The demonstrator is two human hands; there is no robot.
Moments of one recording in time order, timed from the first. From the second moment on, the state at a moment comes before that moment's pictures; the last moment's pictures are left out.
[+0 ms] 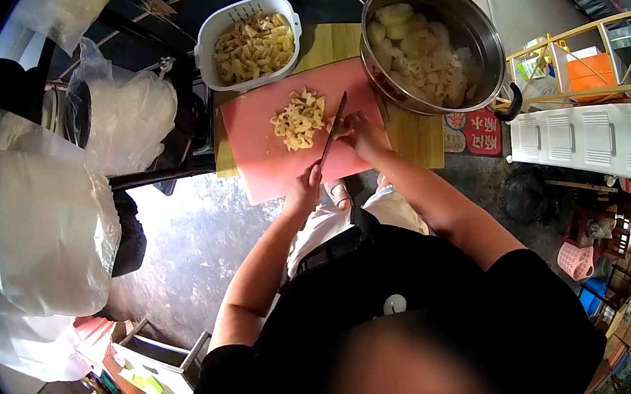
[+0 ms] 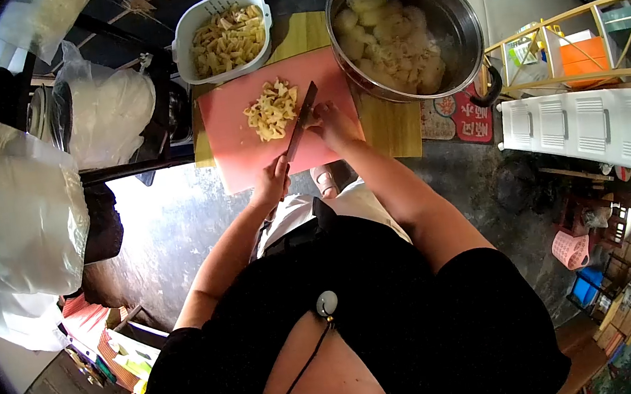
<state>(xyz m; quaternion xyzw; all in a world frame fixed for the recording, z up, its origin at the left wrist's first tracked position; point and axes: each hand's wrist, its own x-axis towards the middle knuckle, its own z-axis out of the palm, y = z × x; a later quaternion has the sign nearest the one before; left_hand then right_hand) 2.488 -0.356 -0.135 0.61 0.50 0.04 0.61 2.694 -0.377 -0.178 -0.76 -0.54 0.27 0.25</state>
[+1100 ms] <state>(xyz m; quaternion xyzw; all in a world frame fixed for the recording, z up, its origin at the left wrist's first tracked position) 2.485 -0.346 -0.150 0.56 0.54 0.04 0.63 2.701 -0.373 -0.198 -0.77 -0.49 0.24 0.33</state>
